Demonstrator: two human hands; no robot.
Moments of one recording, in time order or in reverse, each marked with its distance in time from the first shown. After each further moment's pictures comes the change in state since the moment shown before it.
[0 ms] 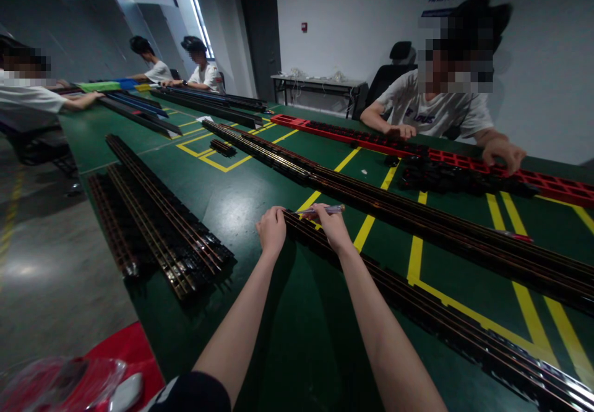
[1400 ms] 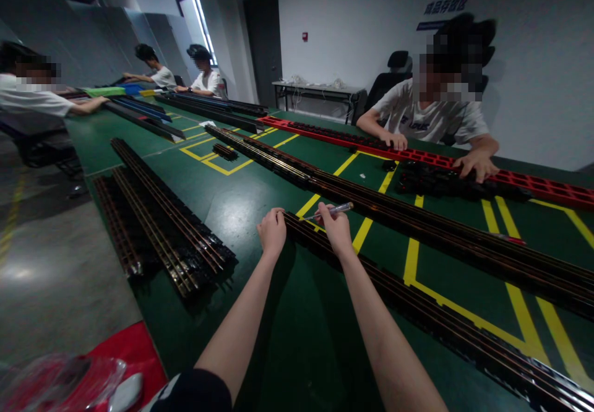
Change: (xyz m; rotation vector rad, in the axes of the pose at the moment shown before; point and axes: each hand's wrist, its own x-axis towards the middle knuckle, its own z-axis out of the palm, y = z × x) left_hand 0.000 -0.001 0.000 -0.006 0.007 -0.001; right_hand -0.009 -0.004 -0.008 -0.124 0.144 -0.070
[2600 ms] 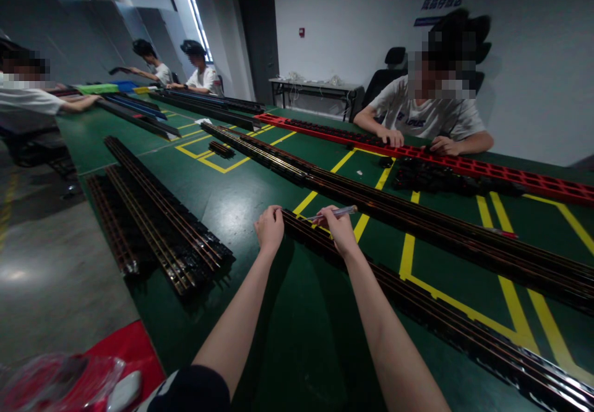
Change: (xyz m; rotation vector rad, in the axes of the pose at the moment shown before) left_hand -0.001 0.002 -0.001 0.021 -0.003 -0.004; right_hand -0.002 0.004 -0.010 0.206 -0.053 0.118
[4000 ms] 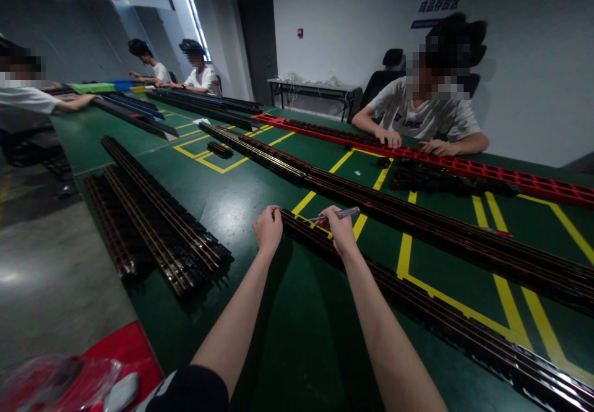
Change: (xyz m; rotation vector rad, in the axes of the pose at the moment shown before) left_hand 0.000 0.000 -0.001 -0.015 -0.014 -0.003; right_hand -0.003 -0.004 -0.001 0.090 0.084 0.003
